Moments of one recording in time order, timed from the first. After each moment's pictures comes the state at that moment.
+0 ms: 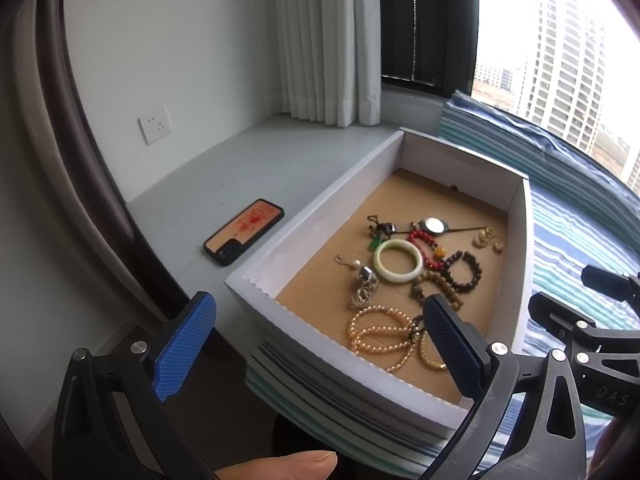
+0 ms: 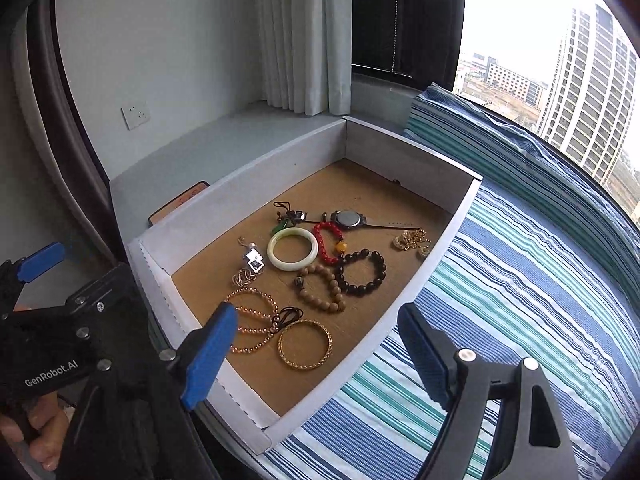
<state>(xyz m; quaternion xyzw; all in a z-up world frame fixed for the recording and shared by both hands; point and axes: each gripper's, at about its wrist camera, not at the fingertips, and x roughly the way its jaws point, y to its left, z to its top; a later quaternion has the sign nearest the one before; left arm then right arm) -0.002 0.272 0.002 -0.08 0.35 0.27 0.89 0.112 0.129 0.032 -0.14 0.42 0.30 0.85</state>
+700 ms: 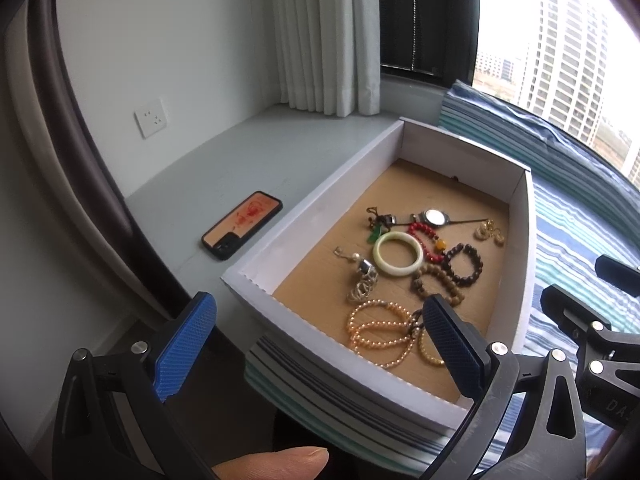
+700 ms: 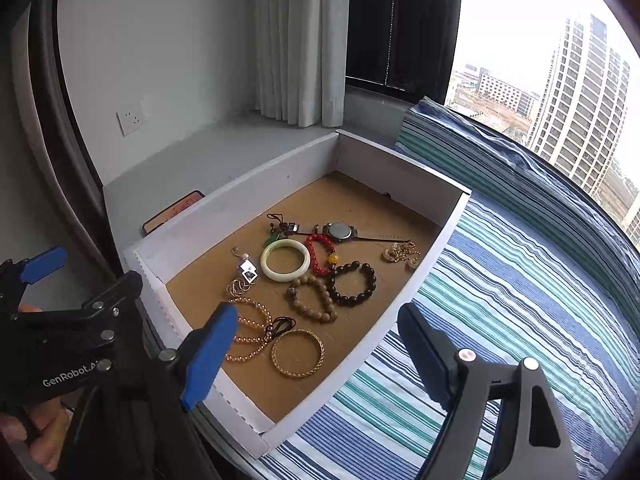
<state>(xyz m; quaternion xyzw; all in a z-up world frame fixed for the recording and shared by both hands) 0.006 0.273 0.000 -0.08 0.37 0.27 0.88 0.104 0.126 0.043 -0.15 0.39 0.30 0.86</state>
